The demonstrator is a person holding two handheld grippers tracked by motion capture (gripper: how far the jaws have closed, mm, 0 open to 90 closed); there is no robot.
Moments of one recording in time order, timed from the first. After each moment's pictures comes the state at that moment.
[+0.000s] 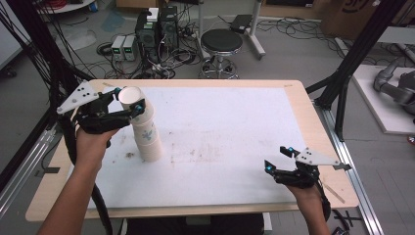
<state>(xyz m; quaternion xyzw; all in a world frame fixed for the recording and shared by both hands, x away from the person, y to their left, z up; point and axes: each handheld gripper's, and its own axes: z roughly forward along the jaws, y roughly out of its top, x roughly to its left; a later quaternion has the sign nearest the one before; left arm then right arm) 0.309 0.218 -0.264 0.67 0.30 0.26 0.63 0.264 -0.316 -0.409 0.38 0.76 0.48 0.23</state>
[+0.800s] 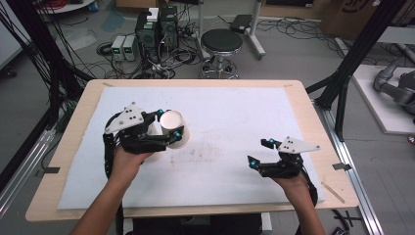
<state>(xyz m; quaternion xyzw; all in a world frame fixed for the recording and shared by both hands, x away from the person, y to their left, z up) 0.297 0.139 -0.309 0.72 0.23 0.17 0.63 0.288 -0.273 -0.387 0.31 0.79 0.50 0.18</state>
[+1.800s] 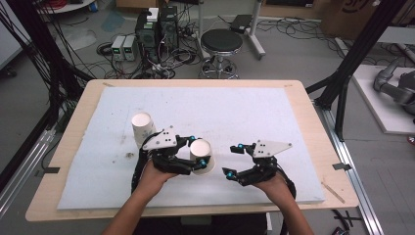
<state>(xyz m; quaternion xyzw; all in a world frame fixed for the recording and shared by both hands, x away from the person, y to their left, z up) 0.295 0.083 -0.373 0.75 0.17 0.05 0.63 0.291 -0.216 -0.398 0.18 0.82 0.54 0.08</state>
